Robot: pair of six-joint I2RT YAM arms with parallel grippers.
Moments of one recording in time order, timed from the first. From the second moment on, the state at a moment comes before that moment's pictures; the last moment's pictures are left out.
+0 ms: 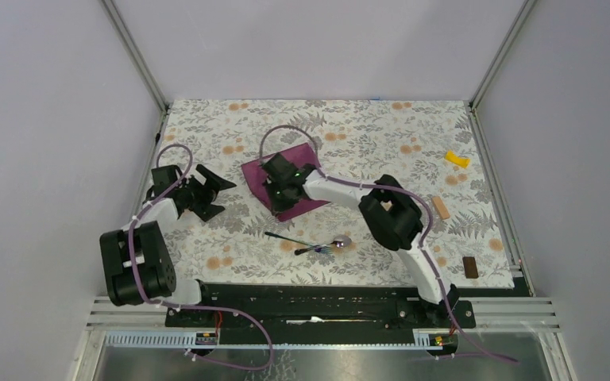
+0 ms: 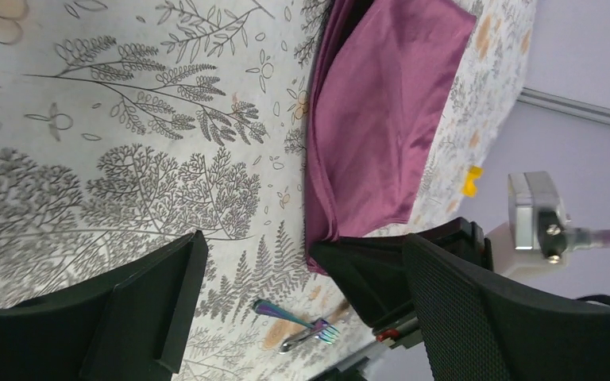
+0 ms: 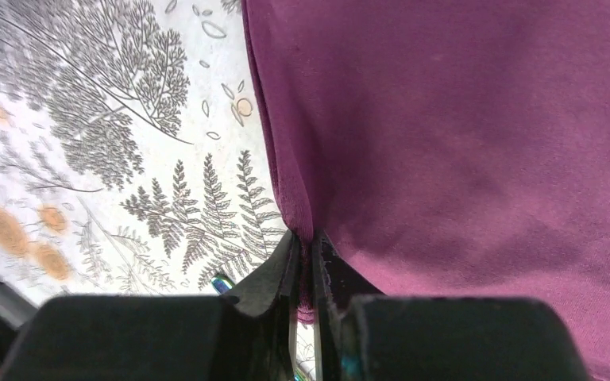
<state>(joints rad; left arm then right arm) 0.27 1.39 0.70 -0.20 0.61 -0.75 0.92 2.28 1.79 -0.53 -0.07 0.42</state>
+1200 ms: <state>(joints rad) 0.08 1.84 0.87 0.20 0.52 -0.97 0.76 2.02 1.36 0.01 -0.48 0.64</state>
